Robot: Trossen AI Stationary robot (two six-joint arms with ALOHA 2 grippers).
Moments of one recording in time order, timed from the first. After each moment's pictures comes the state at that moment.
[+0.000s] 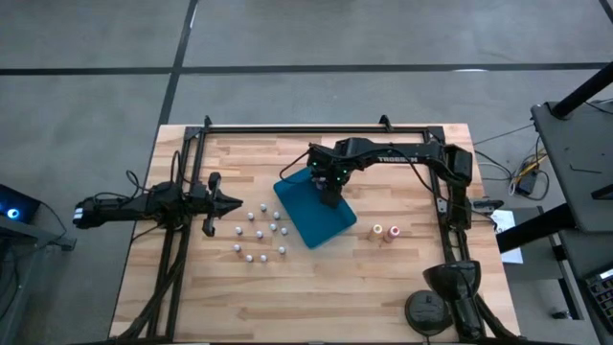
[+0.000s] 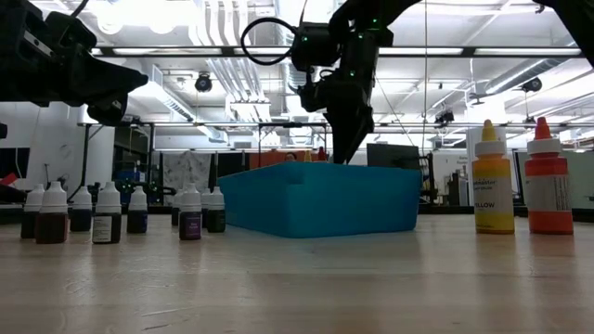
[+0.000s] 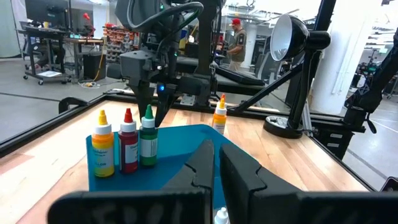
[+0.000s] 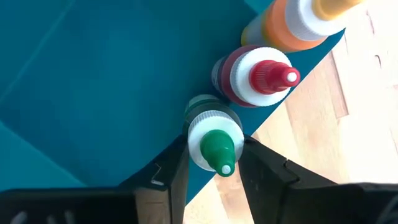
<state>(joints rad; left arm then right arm) 0.03 0.04 0.01 0.02 0.01 -0.13 -0.23 1.95 1.60 -0.99 0.00 0.12</state>
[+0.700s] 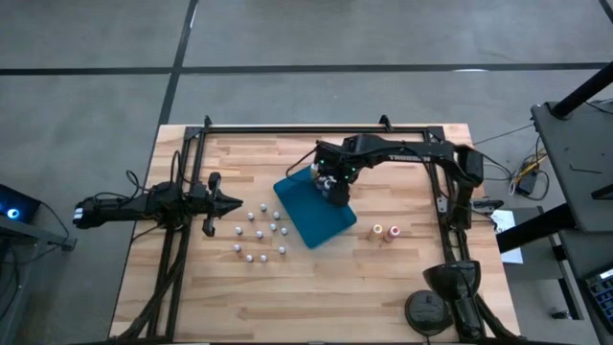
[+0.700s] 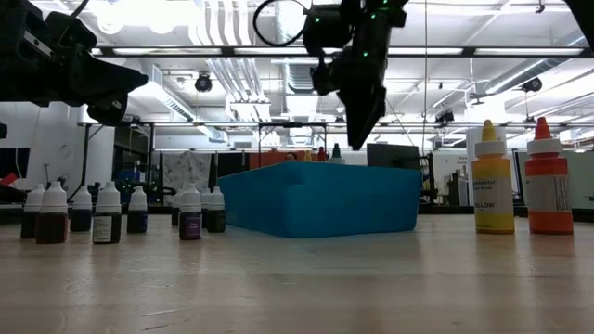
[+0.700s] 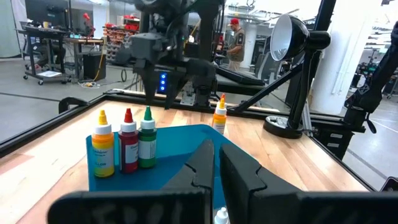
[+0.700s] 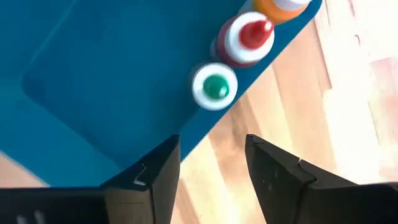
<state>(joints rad) 0.03 0.04 0.01 0.02 0.01 -0.13 -0.22 1.86 1.60 -1.10 0.00 0.13</state>
